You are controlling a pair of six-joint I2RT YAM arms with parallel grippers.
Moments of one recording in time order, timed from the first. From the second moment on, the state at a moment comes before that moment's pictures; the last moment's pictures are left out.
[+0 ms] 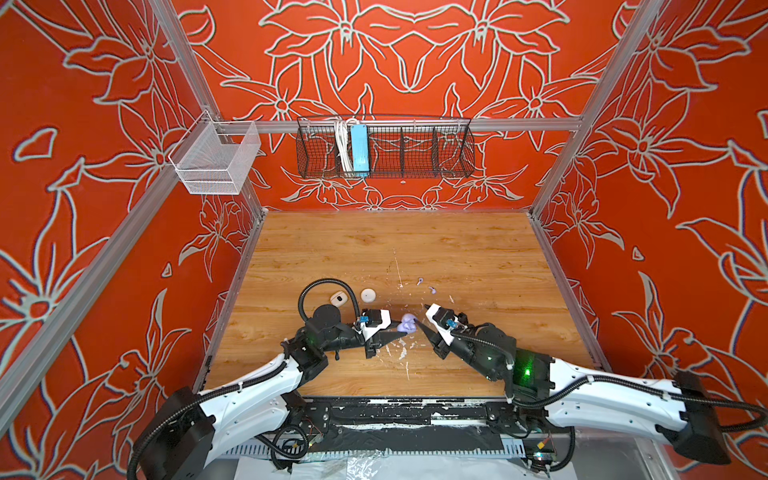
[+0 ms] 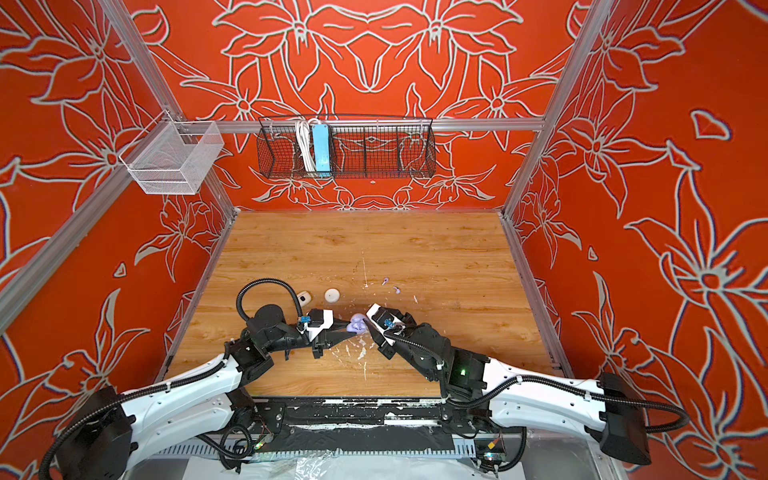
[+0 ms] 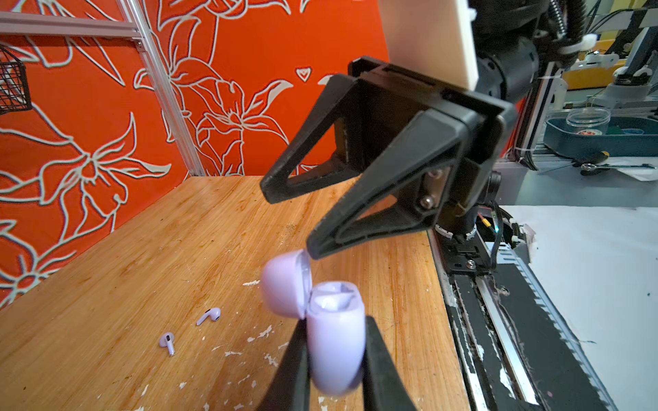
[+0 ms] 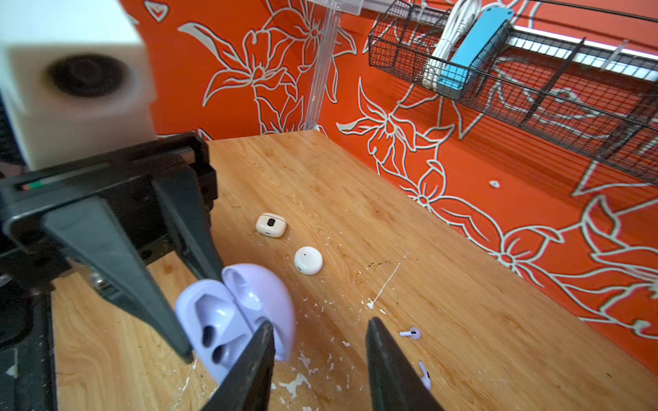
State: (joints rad) left arm -0.67 0.95 0.32 0.54 0.69 0.18; right arm 1.19 0.82 0.48 0.19 0.43 -0.15
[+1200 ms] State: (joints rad) left arm -0.49 1.23 0.18 1.18 0.63 -0.23; right arm 0.60 1.57 1.01 -0.46 0.20 0.44
